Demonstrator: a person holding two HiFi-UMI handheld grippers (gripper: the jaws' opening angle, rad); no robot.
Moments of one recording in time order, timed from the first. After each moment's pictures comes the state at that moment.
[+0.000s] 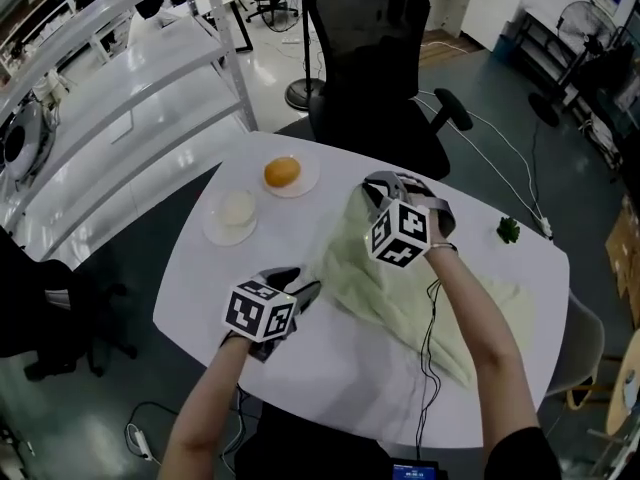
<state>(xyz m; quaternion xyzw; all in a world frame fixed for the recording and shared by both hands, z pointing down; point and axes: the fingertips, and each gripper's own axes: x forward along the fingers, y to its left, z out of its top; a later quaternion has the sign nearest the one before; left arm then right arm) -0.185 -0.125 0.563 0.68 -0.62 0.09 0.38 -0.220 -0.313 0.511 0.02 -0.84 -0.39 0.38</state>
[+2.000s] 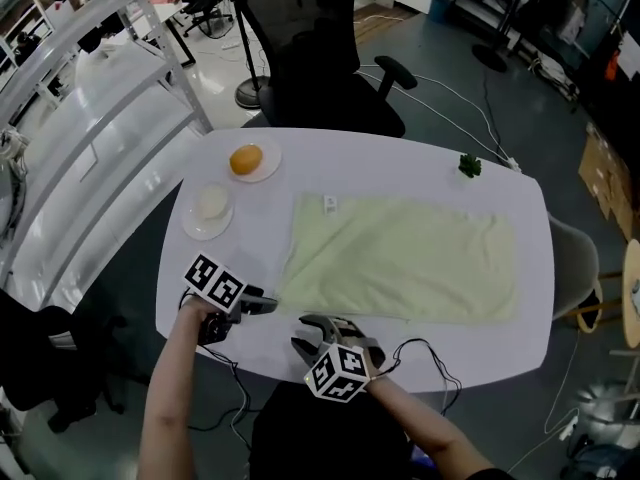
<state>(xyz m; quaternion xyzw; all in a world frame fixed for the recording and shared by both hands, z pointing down) -0.178 -0.011 0.624 0.71 -0.36 0.20 0.56 -0.101 0.041 0.615 -0.05 -0.91 -0.08 0.40</state>
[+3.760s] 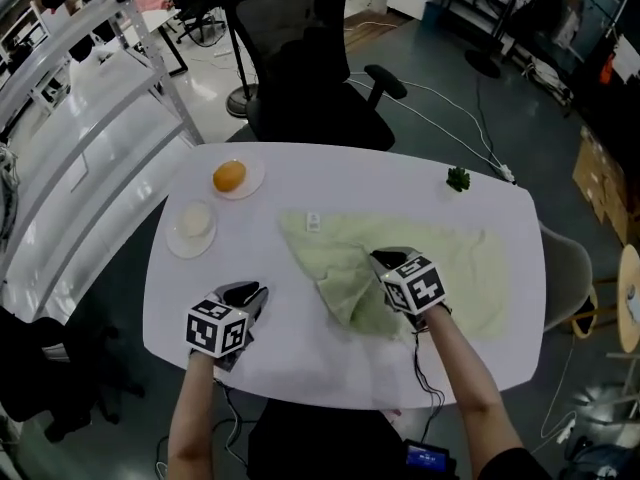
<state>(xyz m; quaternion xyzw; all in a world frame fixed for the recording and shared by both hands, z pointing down) -0.187 -0.076 0.569 0.71 -0.59 0.15 0.35 -0.015 -0.232 0.582 0.16 -0.89 0.12 0.41</state>
